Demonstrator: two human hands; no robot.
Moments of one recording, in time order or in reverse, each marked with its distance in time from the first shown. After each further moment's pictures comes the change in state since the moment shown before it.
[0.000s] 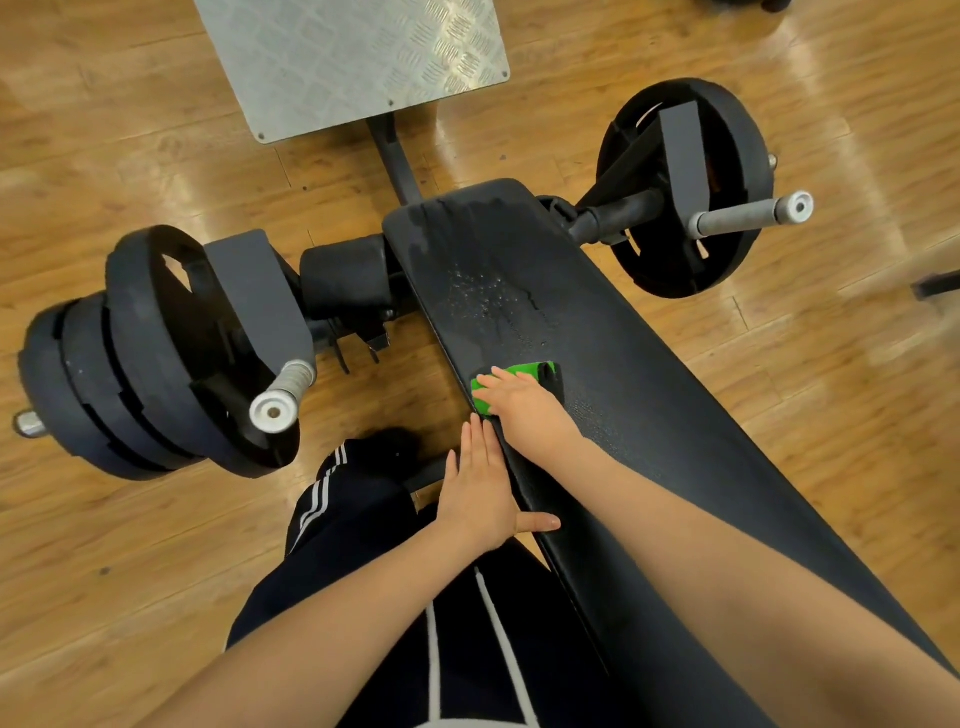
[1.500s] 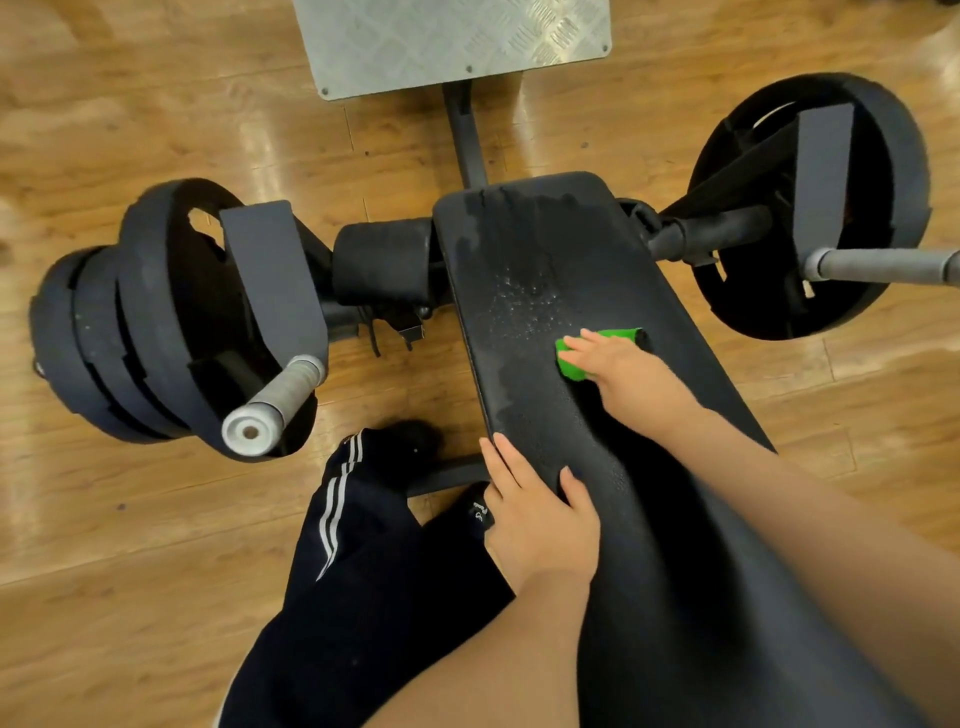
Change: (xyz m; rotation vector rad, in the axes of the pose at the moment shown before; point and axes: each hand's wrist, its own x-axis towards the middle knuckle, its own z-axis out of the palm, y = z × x) left_hand 0.054 0.062 0.010 -0.483 0.422 -0.561; right_hand 0.036 0.100 -0.046 0.002 0.042 -0.088
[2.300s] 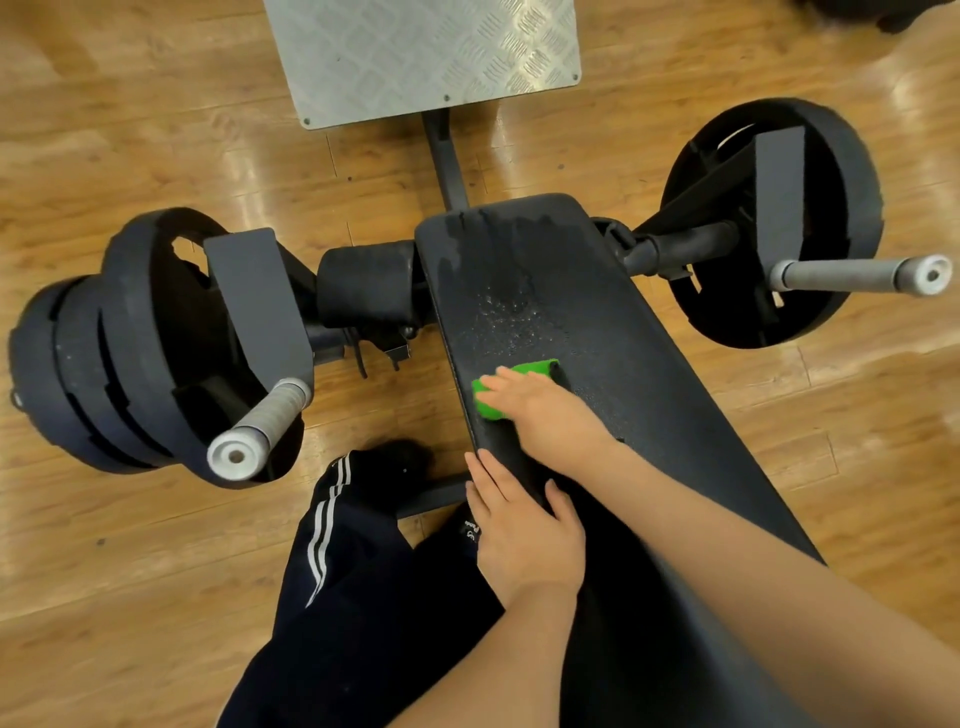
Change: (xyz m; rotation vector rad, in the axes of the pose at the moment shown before) left_hand 0.000 -0.001 0.002 -0.046 -0.010 0.010; right_hand 0.018 -0.063 0.006 -0.052 -0.099 -0.104
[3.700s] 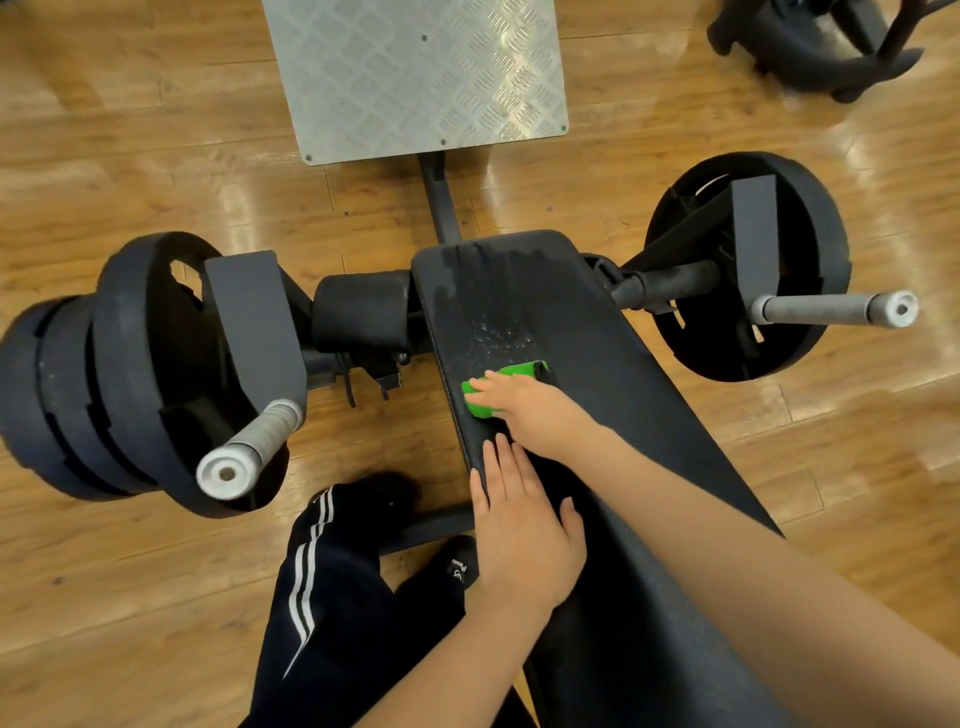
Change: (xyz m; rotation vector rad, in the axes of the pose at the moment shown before) left_hand 0.026 0.000 -0.005 0.306 0.051 0.457; right_hand 0.027 0.015 -0.008 -0.008 -0.033 -0.015
